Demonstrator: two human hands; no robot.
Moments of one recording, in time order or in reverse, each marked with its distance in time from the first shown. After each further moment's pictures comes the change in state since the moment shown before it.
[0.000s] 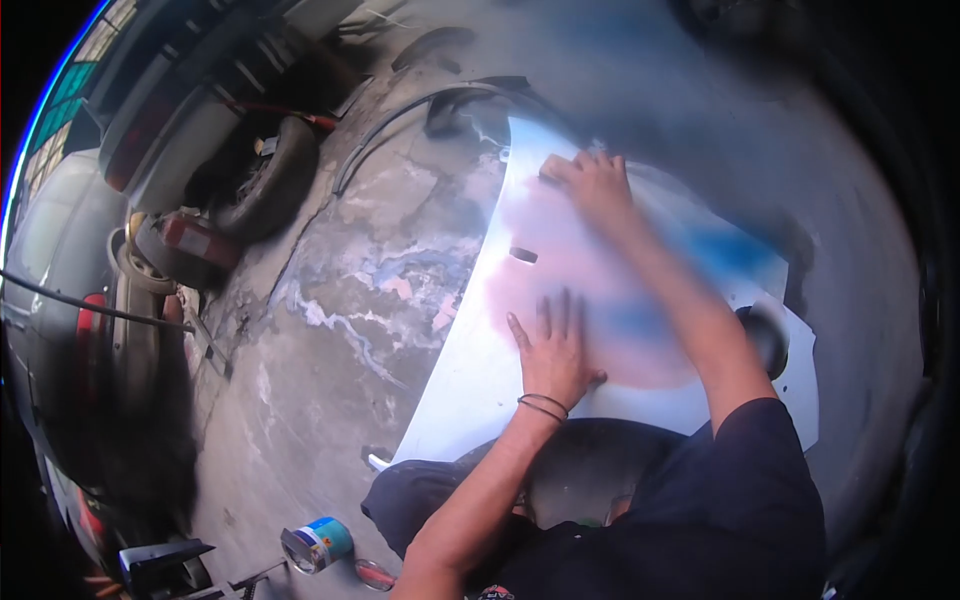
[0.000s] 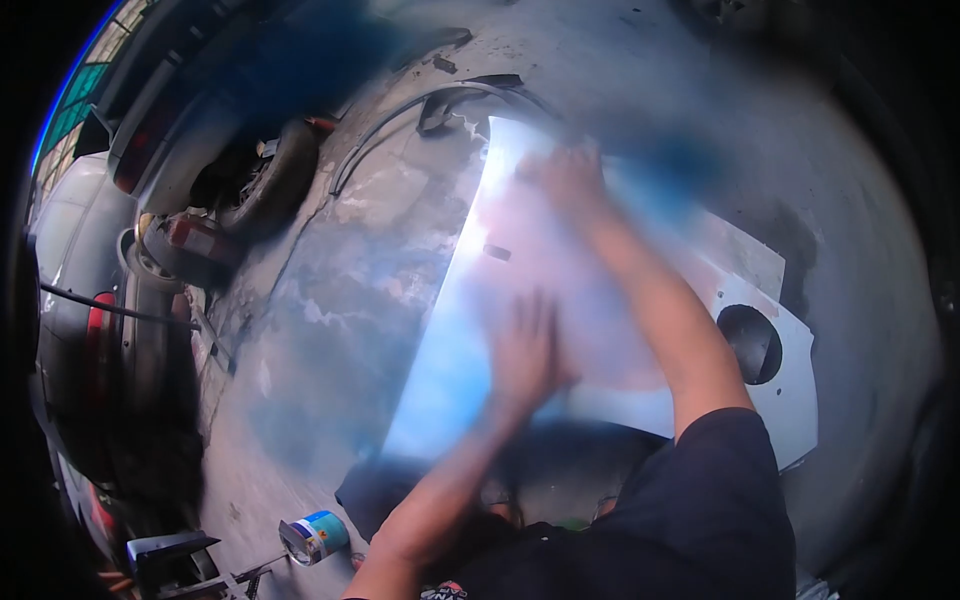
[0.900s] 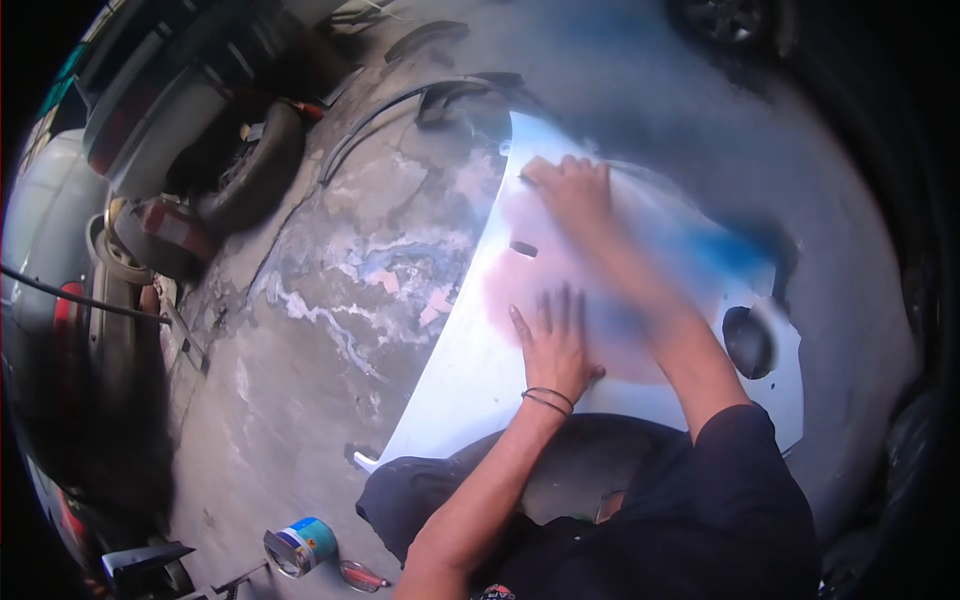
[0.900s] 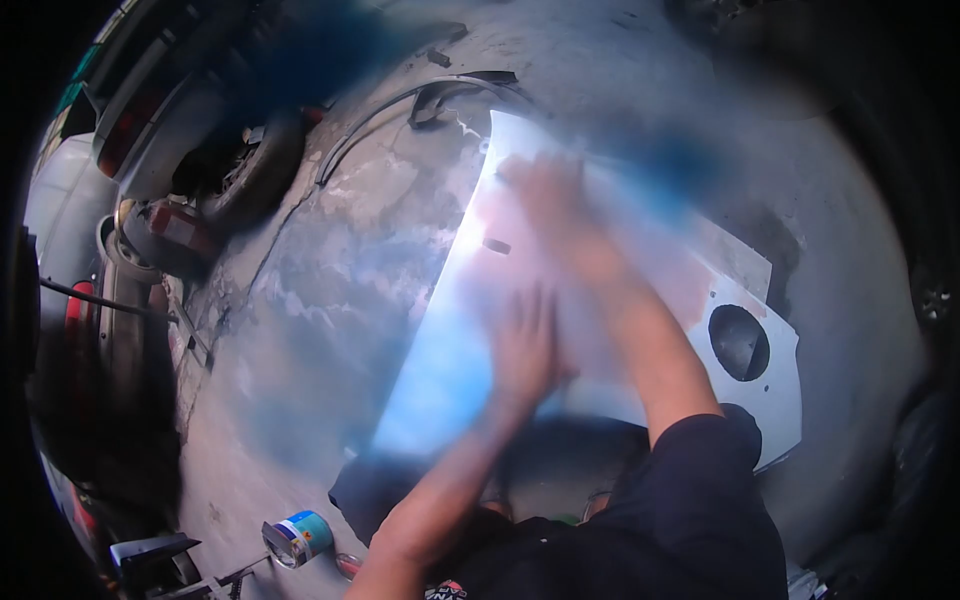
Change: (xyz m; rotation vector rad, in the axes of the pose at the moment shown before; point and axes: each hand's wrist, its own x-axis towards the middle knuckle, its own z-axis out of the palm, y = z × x) left_hand 0.000 -0.004 0.000 -0.084 0.090 -0.003; right_hand 0.004 -0.057 -0.020 -0.002 0.088 -0.012
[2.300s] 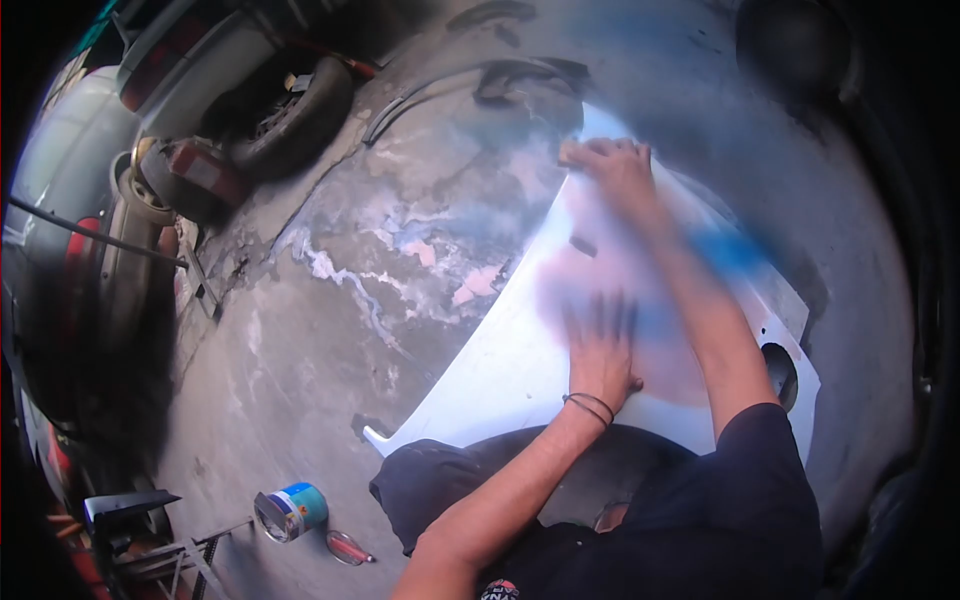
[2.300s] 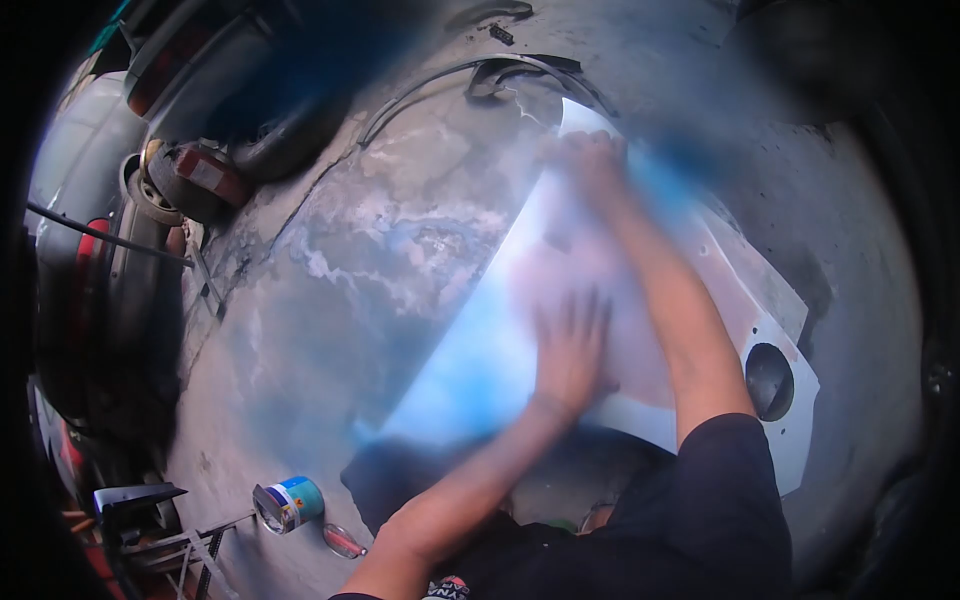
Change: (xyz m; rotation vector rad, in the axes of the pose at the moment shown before) left_hand 0.002 -0.001 -0.008 -0.009 -0.047 -0.023; right_hand 0.047 0.007 0.056 0.198 -0.046 -0.193
